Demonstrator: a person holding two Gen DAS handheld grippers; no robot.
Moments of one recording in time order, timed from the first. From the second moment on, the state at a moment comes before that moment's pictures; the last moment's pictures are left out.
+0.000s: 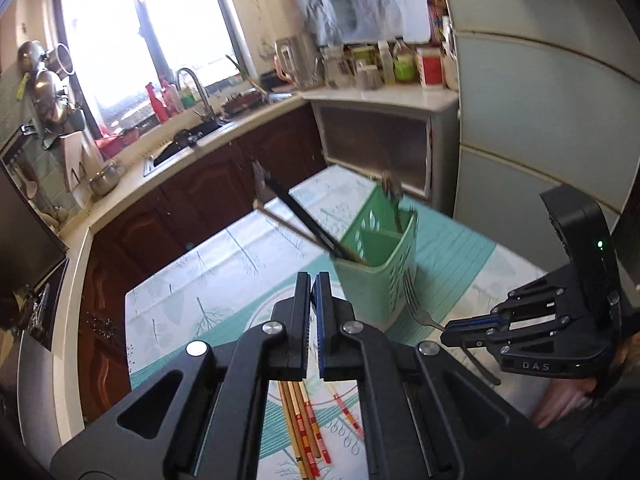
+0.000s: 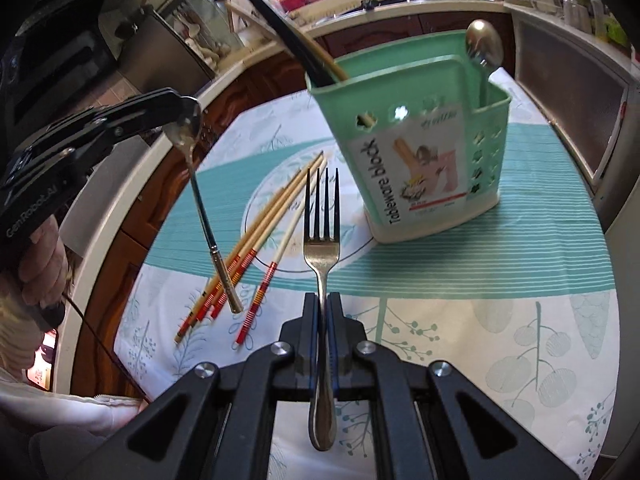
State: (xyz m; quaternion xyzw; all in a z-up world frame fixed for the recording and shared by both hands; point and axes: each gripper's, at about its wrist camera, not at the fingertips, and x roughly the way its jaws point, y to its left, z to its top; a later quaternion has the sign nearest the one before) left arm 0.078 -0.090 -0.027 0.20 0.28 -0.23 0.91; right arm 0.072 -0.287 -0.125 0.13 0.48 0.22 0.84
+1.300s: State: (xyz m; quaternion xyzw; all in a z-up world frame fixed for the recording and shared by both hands) left arm 0.245 -0.230 -0.068 0.15 0.30 -0.08 0.94; right arm 0.176 -0.372 -0.097 0.12 0.14 0.22 0.96
